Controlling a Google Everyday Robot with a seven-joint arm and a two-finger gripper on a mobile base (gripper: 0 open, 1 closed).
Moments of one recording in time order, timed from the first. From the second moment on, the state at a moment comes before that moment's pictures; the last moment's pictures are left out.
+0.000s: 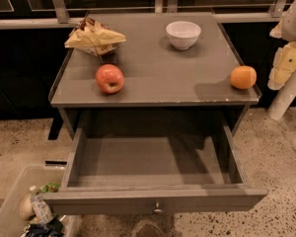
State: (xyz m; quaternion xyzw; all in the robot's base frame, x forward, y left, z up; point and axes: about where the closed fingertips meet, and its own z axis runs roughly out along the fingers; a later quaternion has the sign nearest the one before) arm 0.588 -0.341 0.933 -0.56 0.81 -0.05 0.14
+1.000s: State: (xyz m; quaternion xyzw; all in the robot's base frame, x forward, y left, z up) arm 0.623 -0.344 0.863 -0.57 0.81 -0.05 0.06
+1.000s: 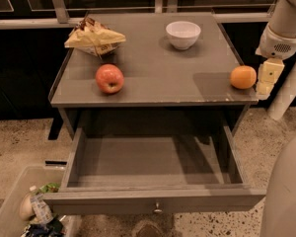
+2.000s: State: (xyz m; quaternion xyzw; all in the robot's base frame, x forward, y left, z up) arm 0.623 -0.311 0.841 -0.62 0.79 -0.05 0.04
